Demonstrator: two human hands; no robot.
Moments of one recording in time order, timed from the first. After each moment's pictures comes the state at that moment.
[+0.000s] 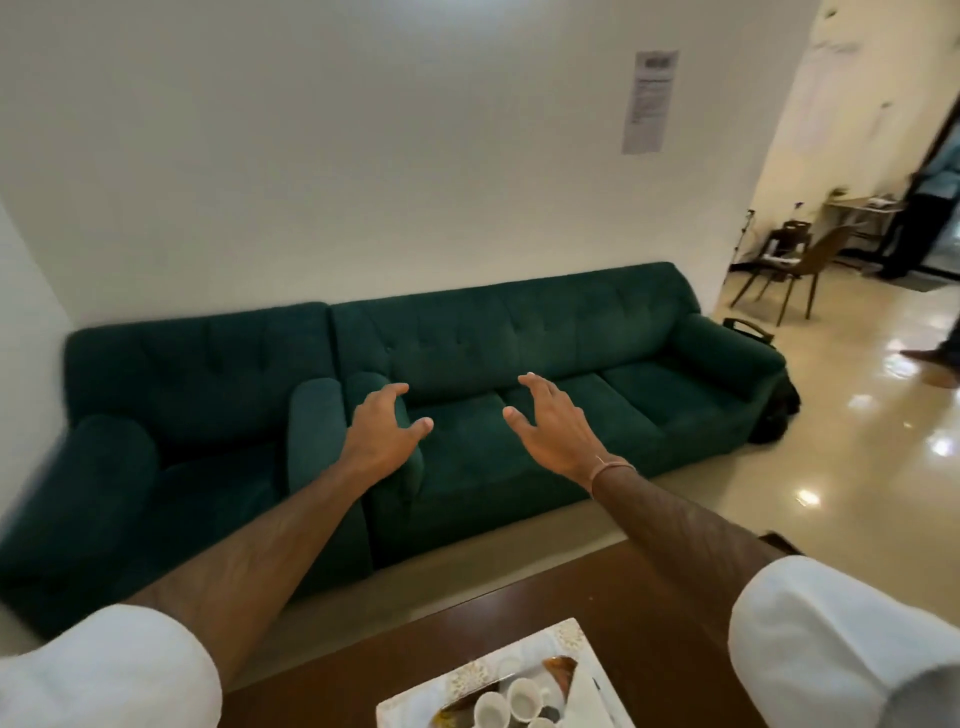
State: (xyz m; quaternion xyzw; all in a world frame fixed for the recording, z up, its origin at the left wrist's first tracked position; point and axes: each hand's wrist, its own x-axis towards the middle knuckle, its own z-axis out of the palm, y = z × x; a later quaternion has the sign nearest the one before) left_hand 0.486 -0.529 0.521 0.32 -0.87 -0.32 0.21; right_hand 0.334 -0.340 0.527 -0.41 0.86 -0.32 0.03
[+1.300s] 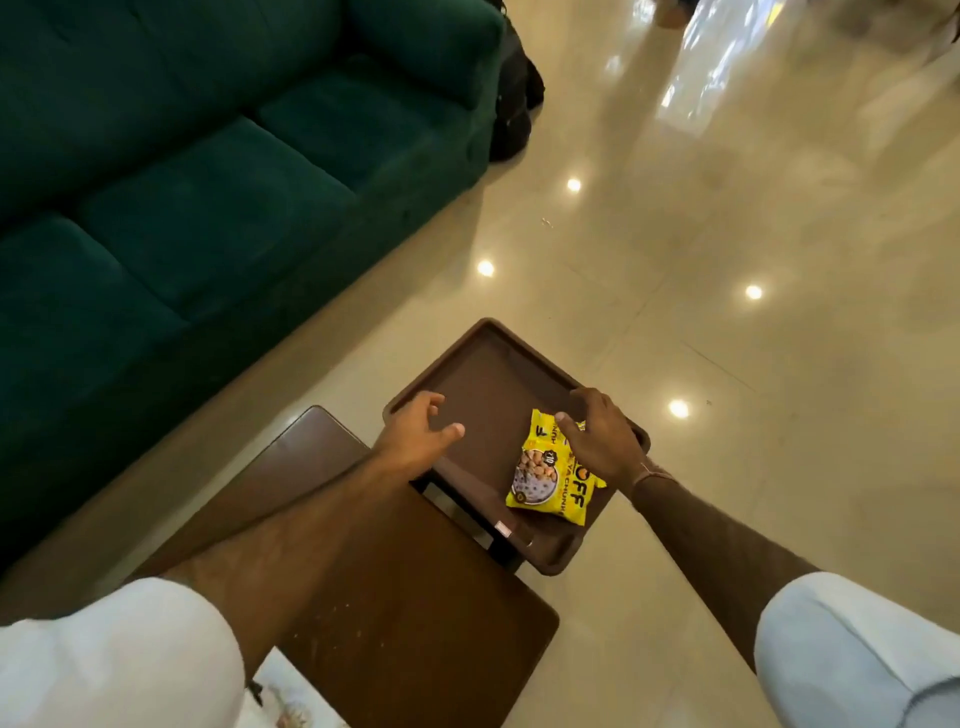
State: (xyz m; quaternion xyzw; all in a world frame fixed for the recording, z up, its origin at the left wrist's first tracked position) left_hand -0.030 -0.103 0.138 0.15 -0.86 -0.45 -0.21; right_hand -0.062 0.158 0.136 0.03 0.94 -0.26 0.19
